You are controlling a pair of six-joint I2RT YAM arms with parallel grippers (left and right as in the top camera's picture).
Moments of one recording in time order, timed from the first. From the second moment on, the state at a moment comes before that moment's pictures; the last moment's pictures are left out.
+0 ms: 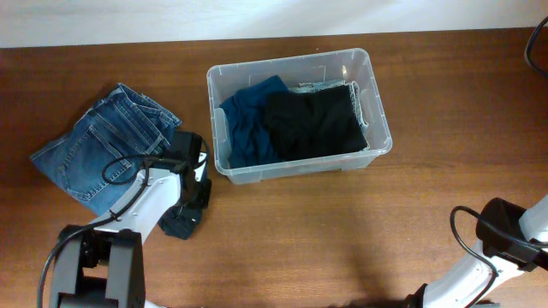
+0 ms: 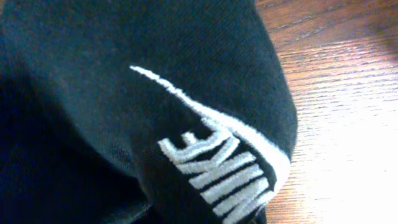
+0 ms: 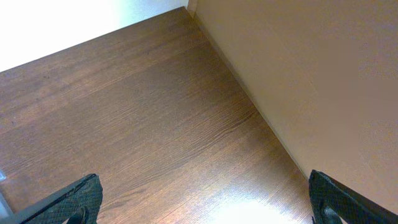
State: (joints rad) left arm -0.18 1.68 0.92 -0.68 -0.10 -0.01; right arm -0.48 2.00 2.90 -1.69 0.22 -0.06
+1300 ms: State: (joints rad) left arm -0.39 1.54 1.58 -0.88 0.02 -0.39; right arm -0.48 2.00 2.90 -1.69 0.22 -0.06
